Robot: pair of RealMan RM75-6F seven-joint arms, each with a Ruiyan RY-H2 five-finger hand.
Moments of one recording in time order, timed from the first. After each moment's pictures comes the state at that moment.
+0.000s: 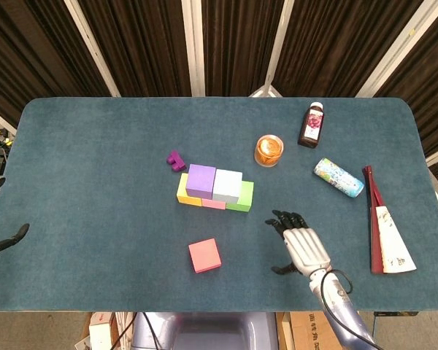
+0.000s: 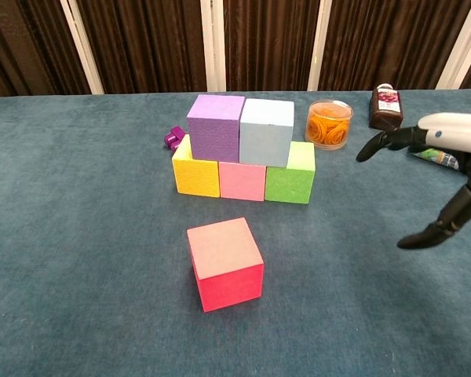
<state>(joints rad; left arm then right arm) -0.13 -1.20 -0.15 -1.52 1.45 1.59 -0.12 0.58 -1.27 0.02 -2.19 -0.95 1.26 -0.50</state>
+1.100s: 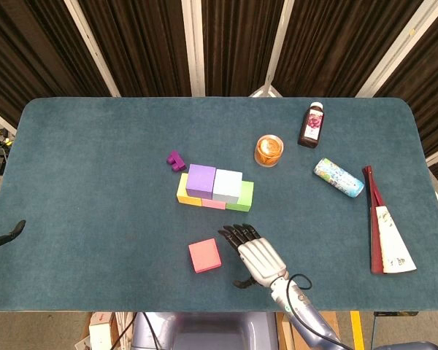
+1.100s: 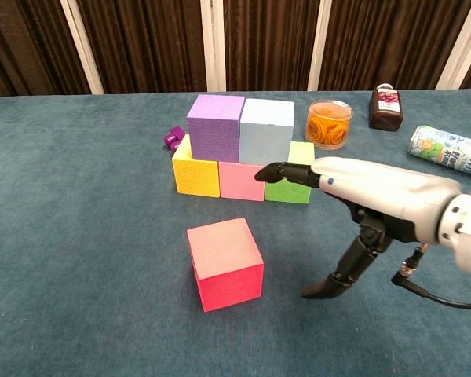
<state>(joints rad) -0.13 -1.21 -0.18 -1.53 1.38 1.55 -0.11 0.60 -1.52 0.06 -2.05 -1.06 1.13 -0.55</state>
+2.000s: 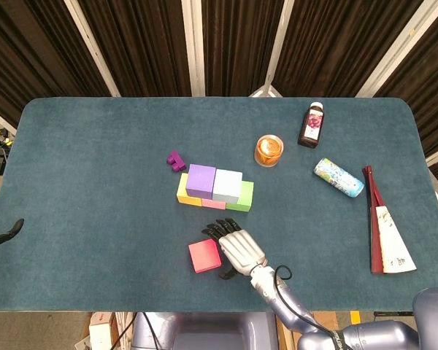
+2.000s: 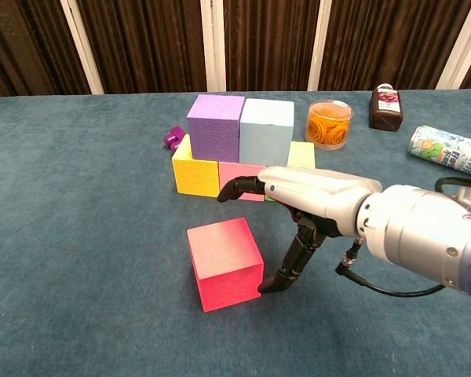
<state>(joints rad) -0.13 -1.22 -0.20 -1.52 1.37 1.56 -0.11 0.73 -1.64 0.14 -1.90 -0.92 1.04 -0.59</state>
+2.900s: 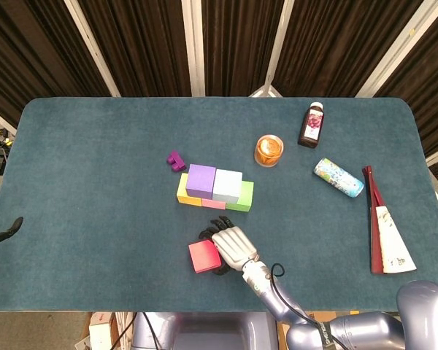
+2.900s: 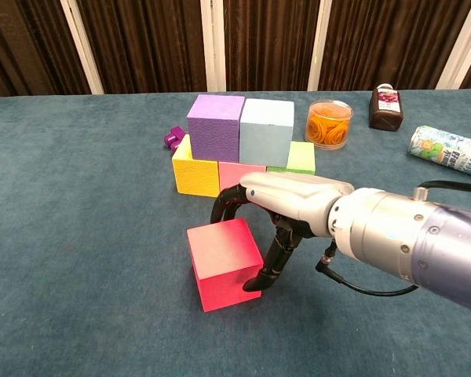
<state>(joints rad) -0.13 -1.22 -0.21 -1.52 1.35 1.54 -0.11 0.80 -1.69 0.15 -1.82 -0.86 1.03 -0.59</state>
